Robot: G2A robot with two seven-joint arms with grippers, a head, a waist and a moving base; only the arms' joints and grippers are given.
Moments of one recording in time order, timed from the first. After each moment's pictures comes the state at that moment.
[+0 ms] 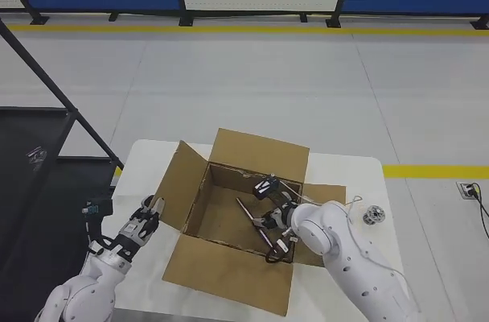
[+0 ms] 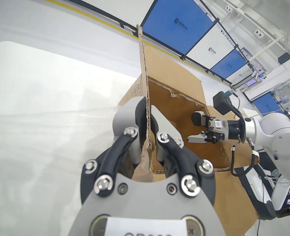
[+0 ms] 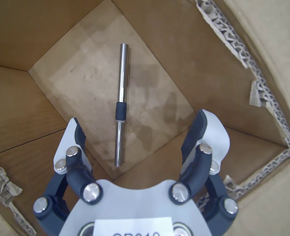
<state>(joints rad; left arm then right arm) 1.42 -1.22 -1.68 -1.84 0.59 -0.29 -0.33 -0.71 -1.35 0.96 -1.39 -1.11 -0.14 0.96</state>
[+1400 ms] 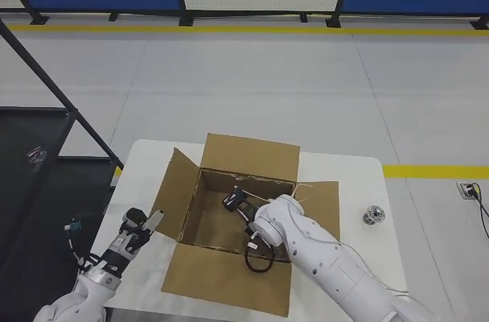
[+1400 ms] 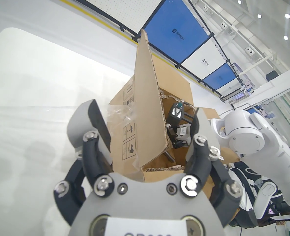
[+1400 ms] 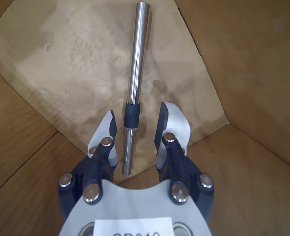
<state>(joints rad) 1.54 -1.20 -1.73 -1.90 0.47 -0.30 -0.31 -0.46 -1.54 0.64 -0.97 -1.09 -0.07 1.05</state>
